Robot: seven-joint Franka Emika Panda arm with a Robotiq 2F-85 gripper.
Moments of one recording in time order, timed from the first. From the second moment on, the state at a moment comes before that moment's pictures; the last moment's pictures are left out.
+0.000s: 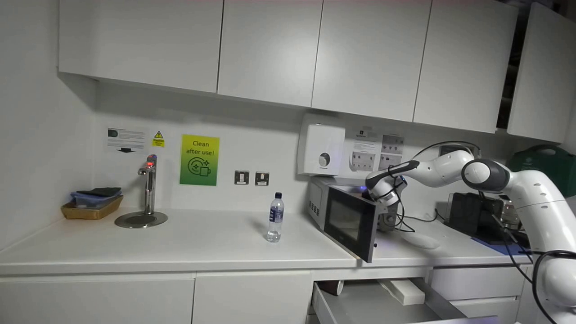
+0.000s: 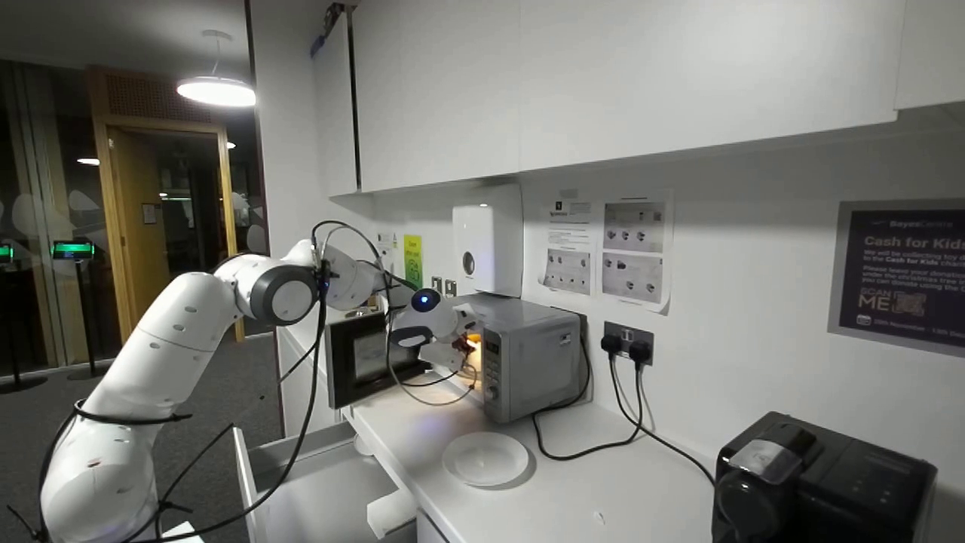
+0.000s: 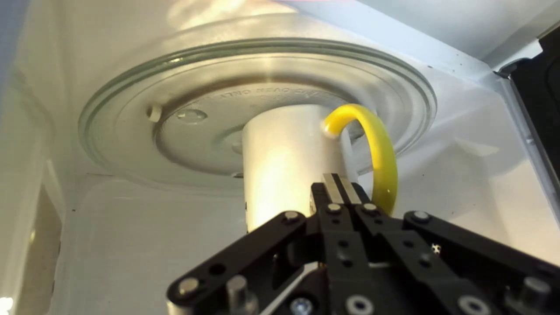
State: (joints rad) arm -0.18 0.56 0.25 -1.65 0.82 2.99 -0.97
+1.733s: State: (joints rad) arm -0.23 0.45 0.28 -1.80 0.71 2.94 -1.11
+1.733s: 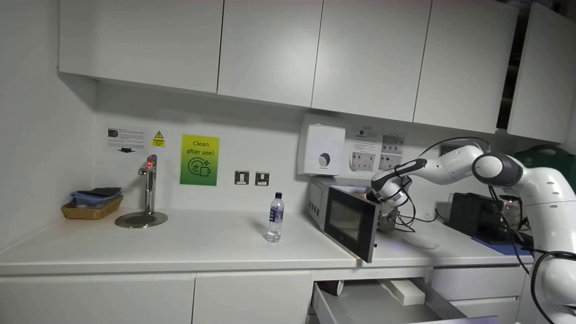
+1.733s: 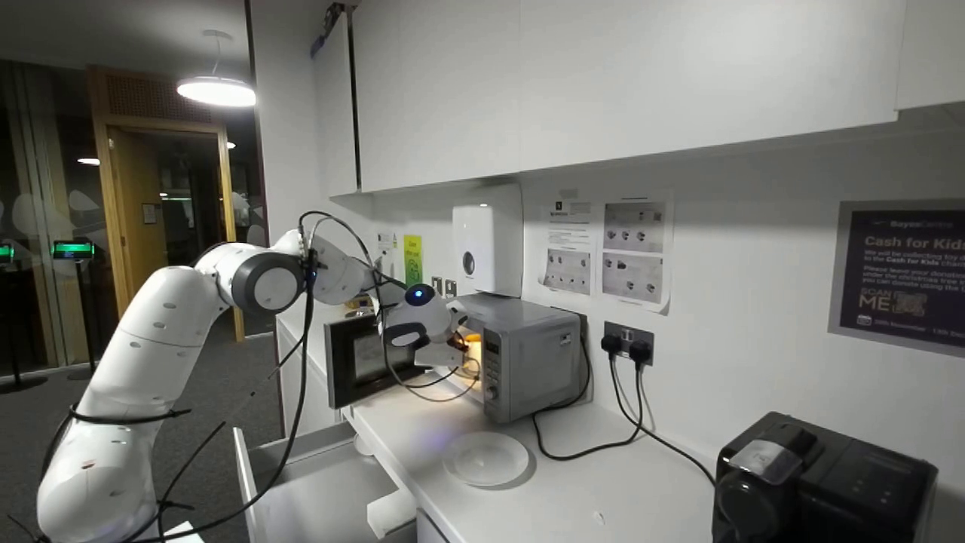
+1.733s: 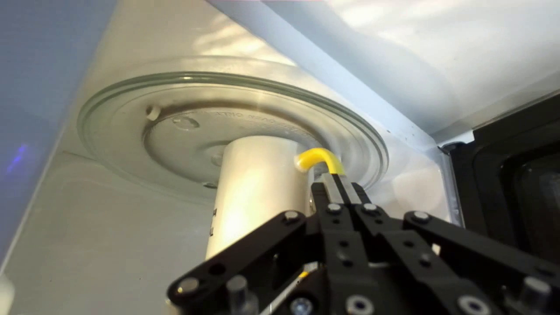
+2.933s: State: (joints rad) arm -0.16 0.16 0.15 -2.01 0.39 2.69 -0.91
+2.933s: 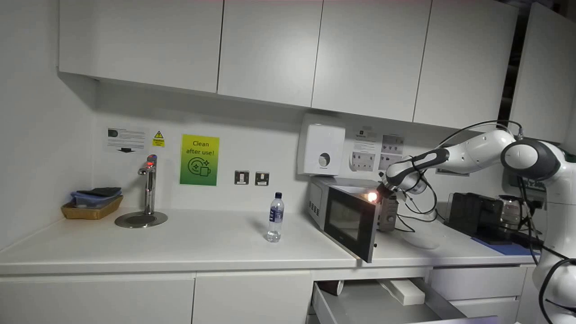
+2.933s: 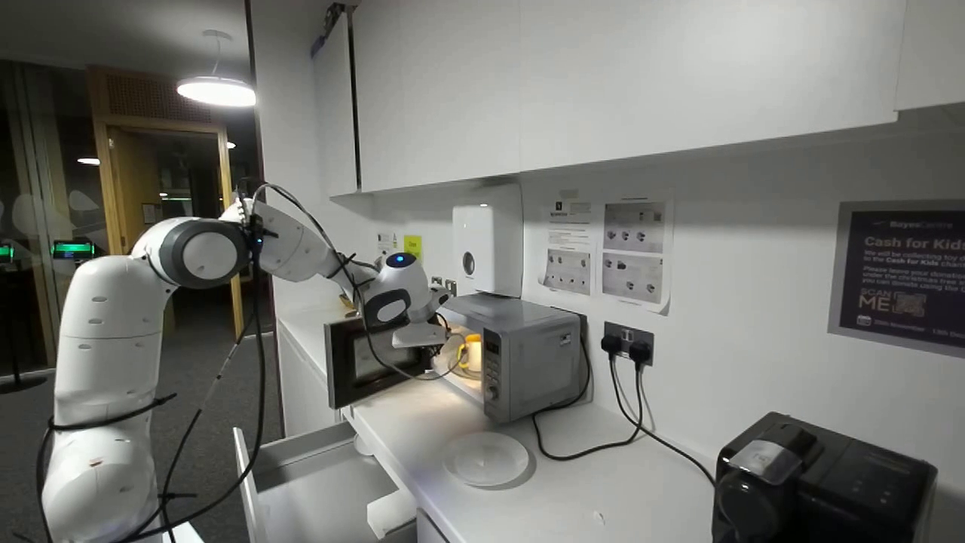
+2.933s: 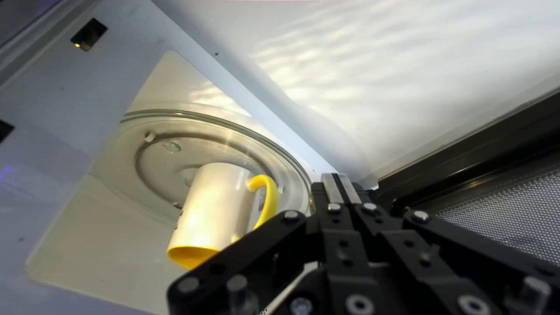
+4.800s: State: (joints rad) arm 0.12 -0.13 0.10 -2.03 0.67 2.43 -1.20
